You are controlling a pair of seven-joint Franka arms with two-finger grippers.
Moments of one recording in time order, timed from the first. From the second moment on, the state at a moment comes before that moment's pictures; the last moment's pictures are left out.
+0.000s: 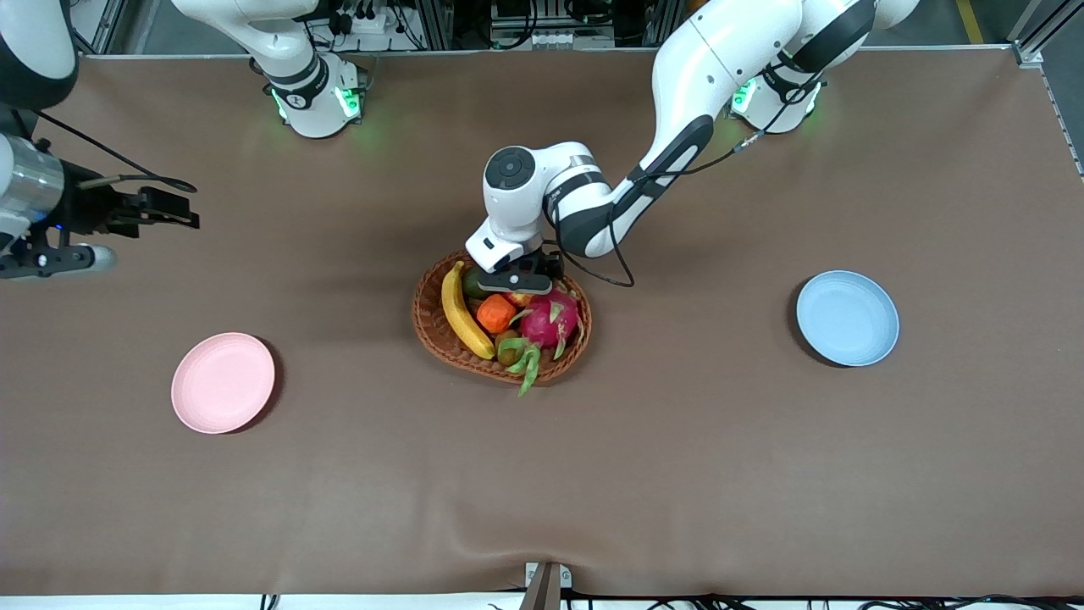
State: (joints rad) left arm -0.56 0.82 -0.46 -1.49 0.48 2.25 -1.09; right arm 0.05 0.03 -0.09 -1.71 0.14 1.50 -0.12
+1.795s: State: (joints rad) left arm 0.12 0.40 -0.45 -1.53 0.25 1.65 -0.63; right arm 0.59 0.35 -0.08 -1.95 0.44 2.13 0.27
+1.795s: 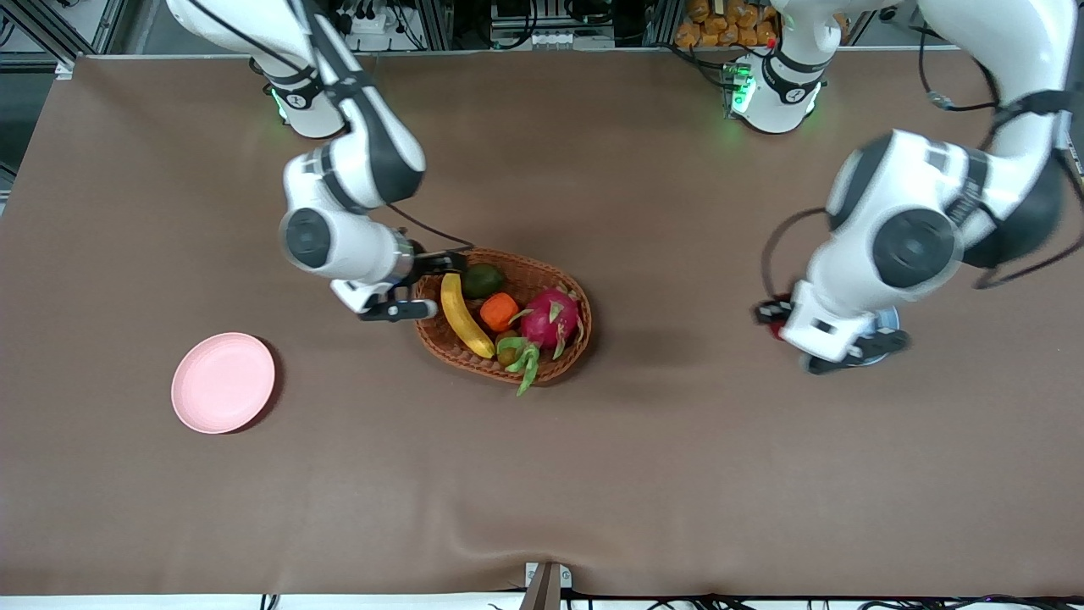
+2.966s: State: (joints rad) left arm 0.50 0.46 -0.46 -1.98 0.27 2.14 -0.28; right arm 0.63 0.42 -0.09 -1.97 0.44 2.15 0.45
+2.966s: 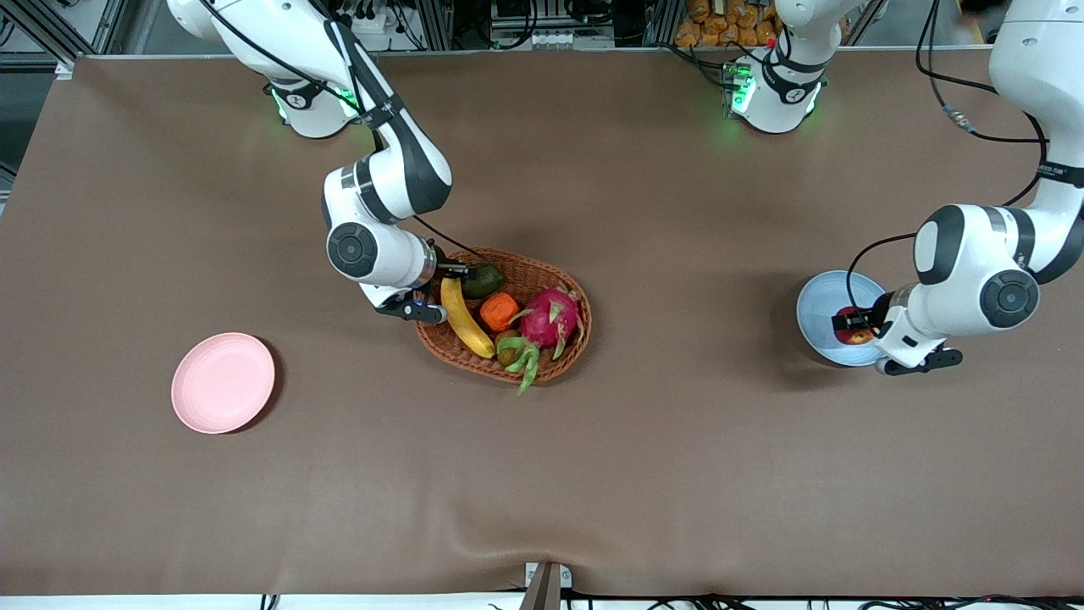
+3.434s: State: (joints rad) left arm 0.51 0.46 -0.45 -1.98 0.27 2.14 -0.28; right arm 0.64 0.42 -0.09 -1.98 0.44 2.15 0.47
